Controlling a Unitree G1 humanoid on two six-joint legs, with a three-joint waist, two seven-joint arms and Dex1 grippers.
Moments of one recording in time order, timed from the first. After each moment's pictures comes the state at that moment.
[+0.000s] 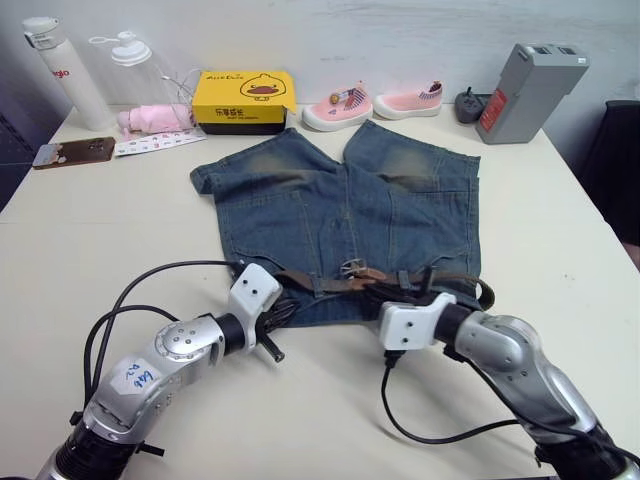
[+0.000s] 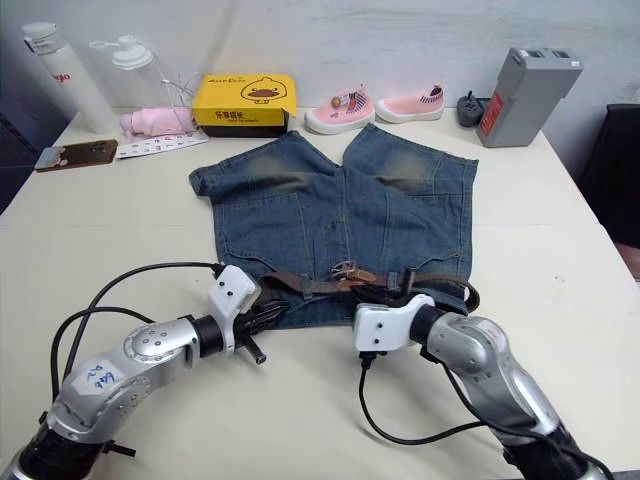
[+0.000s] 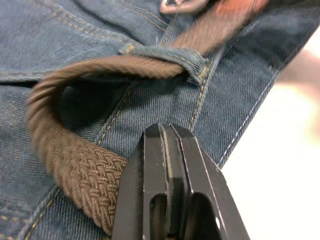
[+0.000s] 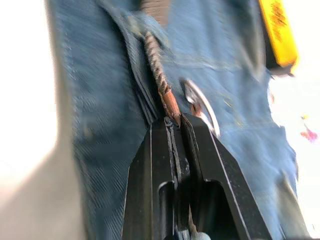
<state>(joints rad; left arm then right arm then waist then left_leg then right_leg) -0.14 0.67 -0.22 -0.55 -0.54 0.77 -0.23 -0.11 -0.64 0.19 -0.50 -0.36 0.03 0.67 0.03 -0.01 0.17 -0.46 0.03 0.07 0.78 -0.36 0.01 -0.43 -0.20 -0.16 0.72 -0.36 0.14</state>
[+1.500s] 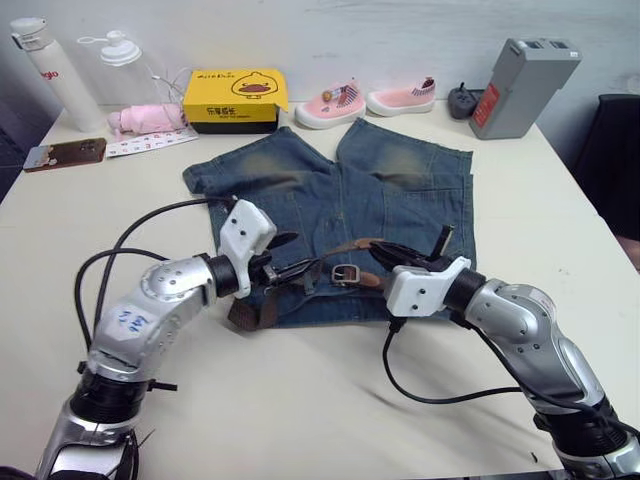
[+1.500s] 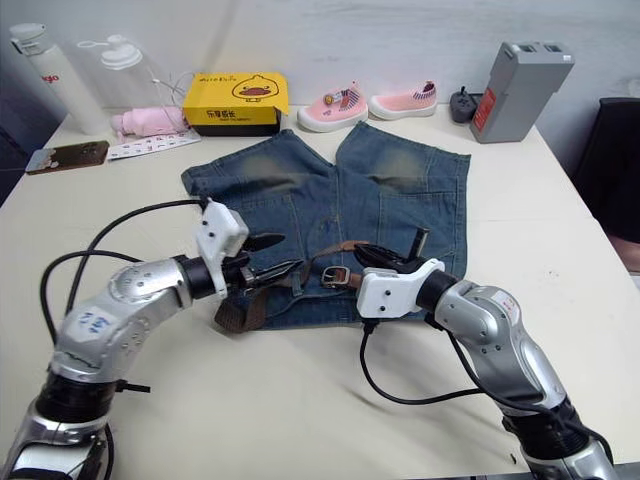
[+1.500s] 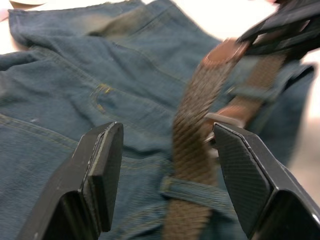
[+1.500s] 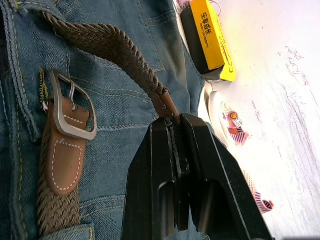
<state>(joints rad) -0.42 0.59 -0.15 -0.36 -0.42 0.61 -0.48 -0.28 -0.62 0.17 -0.44 -0.38 -0.02 0.63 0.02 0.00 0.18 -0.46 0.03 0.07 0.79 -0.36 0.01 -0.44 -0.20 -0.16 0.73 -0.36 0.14</state>
